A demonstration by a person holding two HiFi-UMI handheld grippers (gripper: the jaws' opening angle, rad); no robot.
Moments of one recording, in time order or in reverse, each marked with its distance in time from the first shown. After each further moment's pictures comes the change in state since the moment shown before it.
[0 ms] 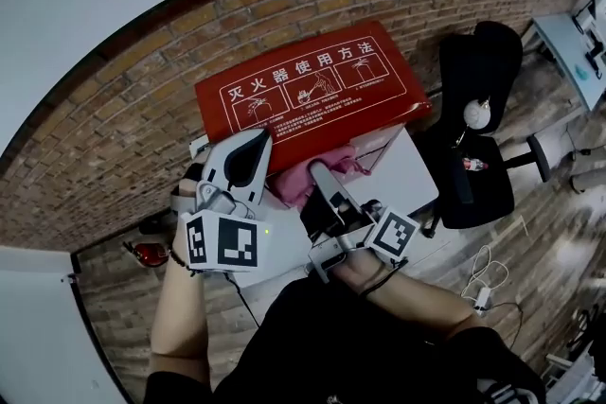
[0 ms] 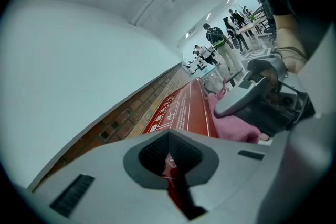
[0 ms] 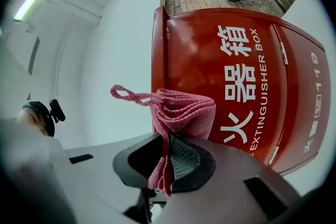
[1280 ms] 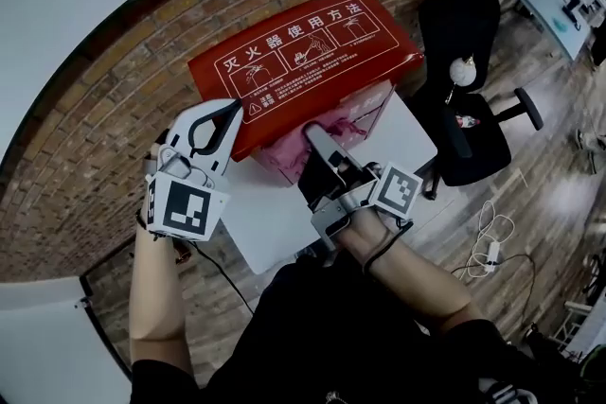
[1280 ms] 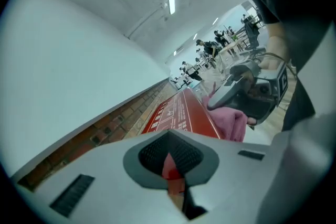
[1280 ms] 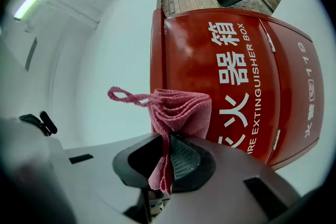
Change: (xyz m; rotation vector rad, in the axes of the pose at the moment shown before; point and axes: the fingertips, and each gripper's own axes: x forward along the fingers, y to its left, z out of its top) left arm -0.025 0.026 -0.028 0.036 -0.183 -0.177; right arm 0.007 -0.003 -0.016 0.031 -0.071 -0.058
